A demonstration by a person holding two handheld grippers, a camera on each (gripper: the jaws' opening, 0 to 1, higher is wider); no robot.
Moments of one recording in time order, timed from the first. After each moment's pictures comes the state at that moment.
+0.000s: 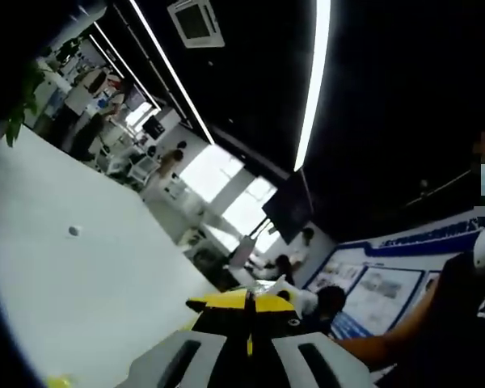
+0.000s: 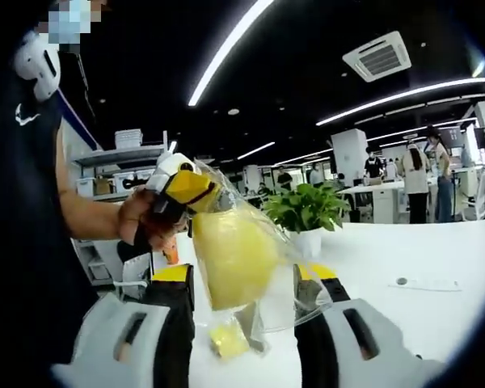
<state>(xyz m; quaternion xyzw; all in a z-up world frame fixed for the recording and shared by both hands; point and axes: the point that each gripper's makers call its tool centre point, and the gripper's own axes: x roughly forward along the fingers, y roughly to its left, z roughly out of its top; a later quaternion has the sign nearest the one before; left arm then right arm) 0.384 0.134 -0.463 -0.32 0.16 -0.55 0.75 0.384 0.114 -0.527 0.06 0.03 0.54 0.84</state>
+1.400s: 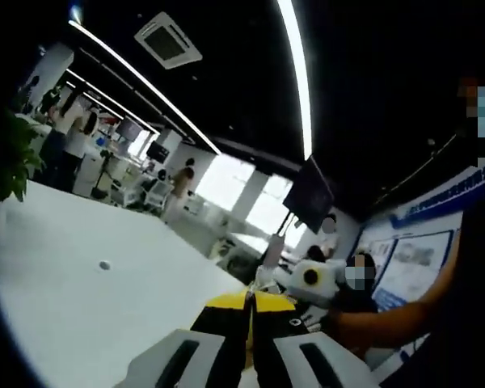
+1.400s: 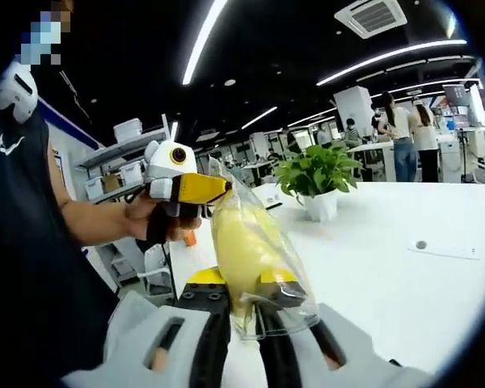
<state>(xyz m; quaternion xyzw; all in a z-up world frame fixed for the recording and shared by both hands) 0.400 0.152 -0.484 -0.22 0.12 -0.51 0.82 0.380 0.132 -0.545 0.08 0.14 0.57 0.81</state>
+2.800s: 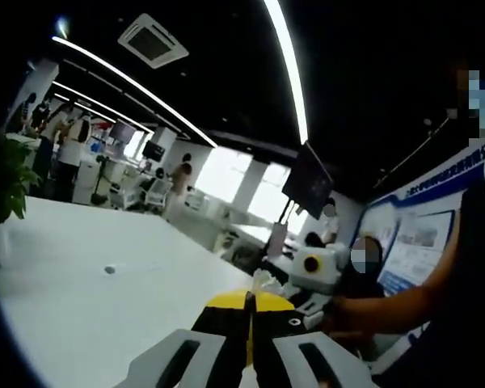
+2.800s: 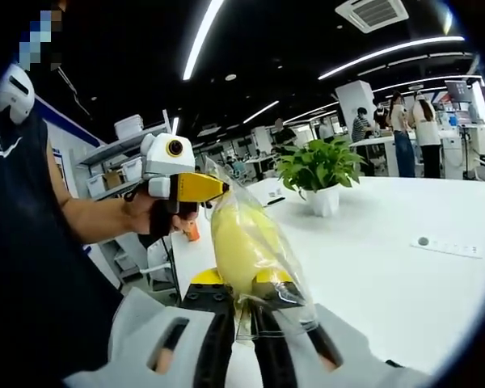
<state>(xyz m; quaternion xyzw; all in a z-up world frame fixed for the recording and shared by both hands) 0.393 0.152 -0.485 -0.18 0.12 -0.52 0.83 0.376 0.131 -0.546 0.07 0.16 0.57 0.80</state>
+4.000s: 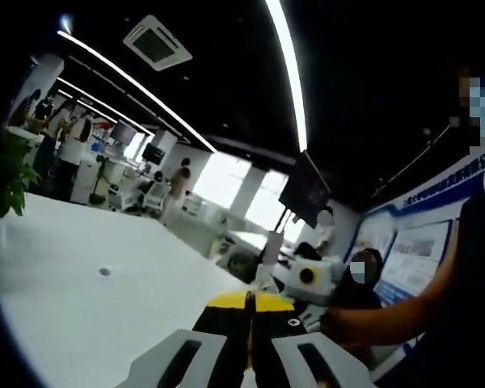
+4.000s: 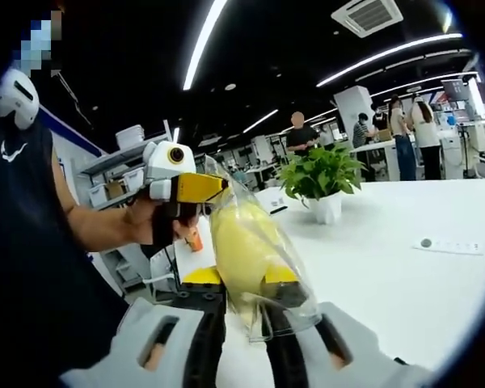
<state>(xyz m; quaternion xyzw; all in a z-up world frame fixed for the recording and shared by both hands) 0.389 0.152 -0.469 -0.21 0.11 -0.52 0.82 0.374 0.133 -0.535 0.09 0.14 0.57 0.81</state>
